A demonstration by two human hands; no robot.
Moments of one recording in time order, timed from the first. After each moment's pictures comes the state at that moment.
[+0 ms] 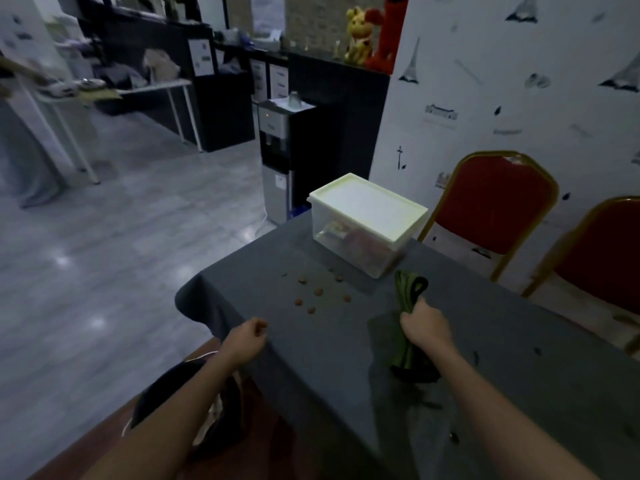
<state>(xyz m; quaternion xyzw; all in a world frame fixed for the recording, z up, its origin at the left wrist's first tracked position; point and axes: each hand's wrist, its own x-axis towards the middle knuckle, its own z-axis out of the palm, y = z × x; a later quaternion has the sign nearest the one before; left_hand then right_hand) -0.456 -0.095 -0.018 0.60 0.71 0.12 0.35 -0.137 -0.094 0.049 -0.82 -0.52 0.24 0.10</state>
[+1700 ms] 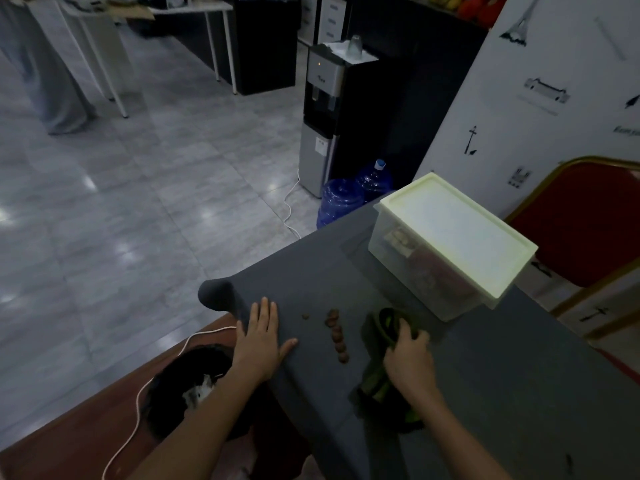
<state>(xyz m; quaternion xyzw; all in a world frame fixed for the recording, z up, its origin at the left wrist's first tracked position) -0.515 -0.001 -0.072 0.65 0.72 -0.02 0.22 -0.265 0.012 -0.019 -0.79 -0.56 0.23 0.03</state>
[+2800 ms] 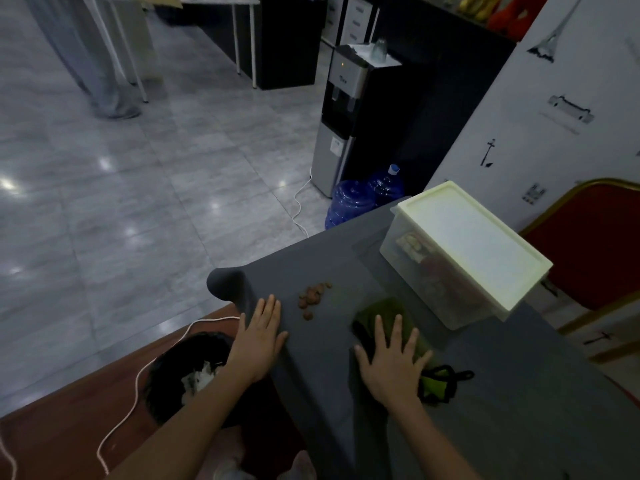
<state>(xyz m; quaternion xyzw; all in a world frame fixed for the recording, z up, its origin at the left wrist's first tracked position) -0.532 -0.016 -0.083 0.68 0.70 0.02 0.21 -0.285 -0.002 -0.047 -0.71 -0.68 0.14 -0.11</state>
